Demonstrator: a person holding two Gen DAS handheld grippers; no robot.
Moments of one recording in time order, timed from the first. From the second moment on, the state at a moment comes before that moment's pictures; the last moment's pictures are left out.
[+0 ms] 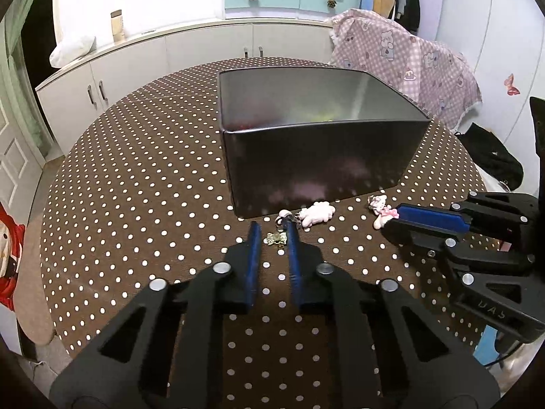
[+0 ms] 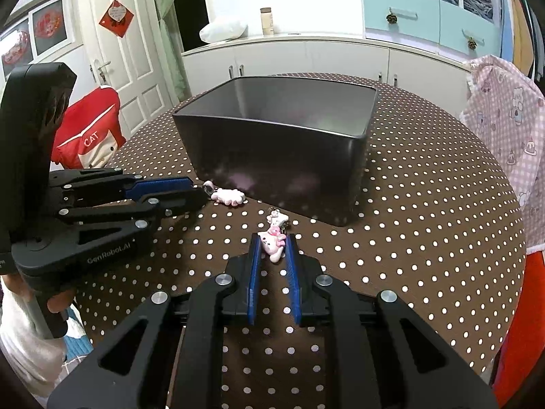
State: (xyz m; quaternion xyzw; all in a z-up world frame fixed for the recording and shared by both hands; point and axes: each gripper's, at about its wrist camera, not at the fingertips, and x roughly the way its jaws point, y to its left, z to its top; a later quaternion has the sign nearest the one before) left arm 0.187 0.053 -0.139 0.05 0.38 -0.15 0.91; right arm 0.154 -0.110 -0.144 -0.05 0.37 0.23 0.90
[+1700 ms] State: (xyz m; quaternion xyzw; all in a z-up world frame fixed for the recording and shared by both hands) left arm 0.191 0.027 -0.076 0.04 0.30 -0.17 0.94; right arm 0.173 -0.116 -0.069 -0.09 0.27 0.24 0.93
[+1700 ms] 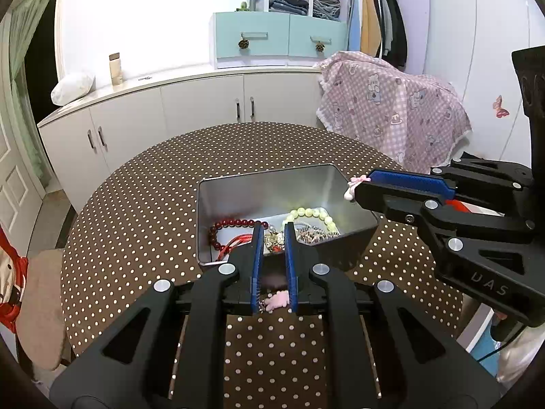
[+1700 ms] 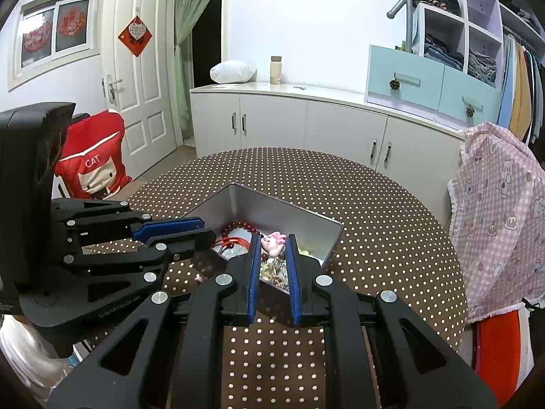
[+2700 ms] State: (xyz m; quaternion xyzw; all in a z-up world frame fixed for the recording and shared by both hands) left arm 0.195 0.044 -0.081 0.02 0.29 -0.14 0.95; right arm 0.181 -0.144 -0.076 -0.06 0.28 0.22 0.93
